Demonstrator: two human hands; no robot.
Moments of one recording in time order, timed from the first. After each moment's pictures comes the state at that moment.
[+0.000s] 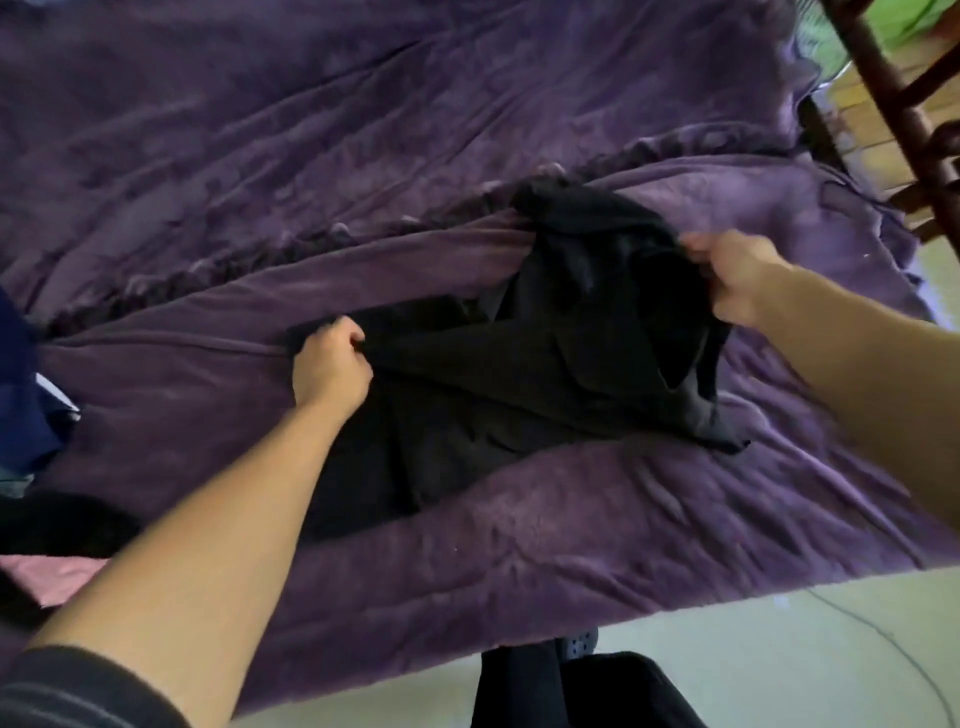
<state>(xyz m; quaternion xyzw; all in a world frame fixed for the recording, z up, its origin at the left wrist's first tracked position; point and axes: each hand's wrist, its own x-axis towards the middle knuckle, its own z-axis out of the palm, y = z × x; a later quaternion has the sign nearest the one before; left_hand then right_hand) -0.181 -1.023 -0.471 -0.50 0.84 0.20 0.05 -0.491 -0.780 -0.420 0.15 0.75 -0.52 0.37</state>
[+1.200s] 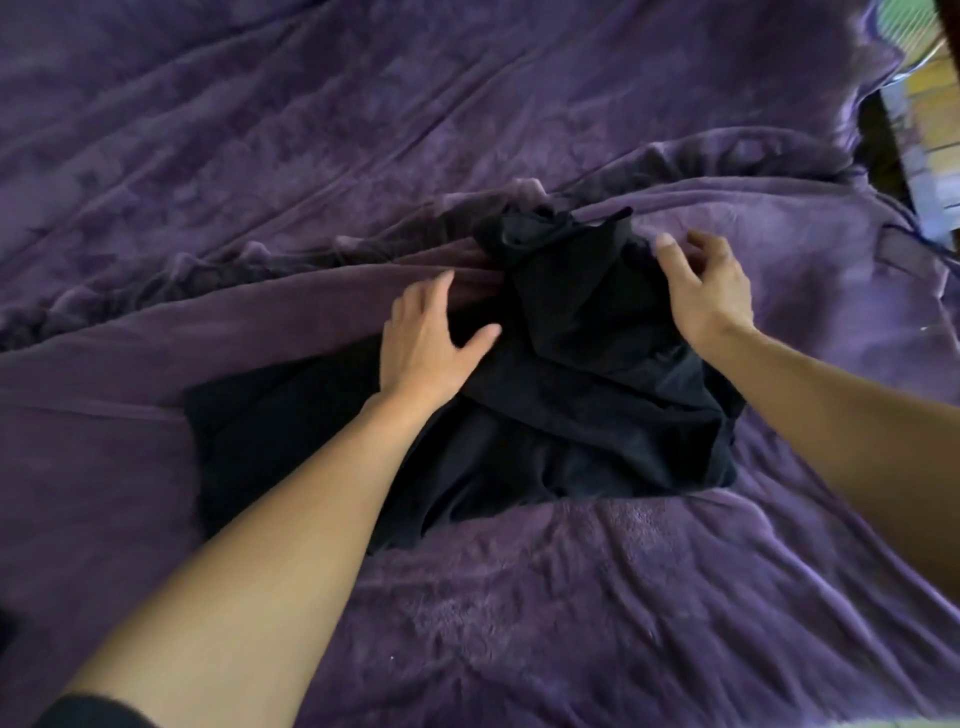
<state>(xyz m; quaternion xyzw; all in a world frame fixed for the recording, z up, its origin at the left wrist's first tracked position) -0.375 -1.000 -0.542 -0.38 0.87 0.30 0.05 -0.587 -0.821 -0.527 -0.08 0.92 -0.29 0.24</state>
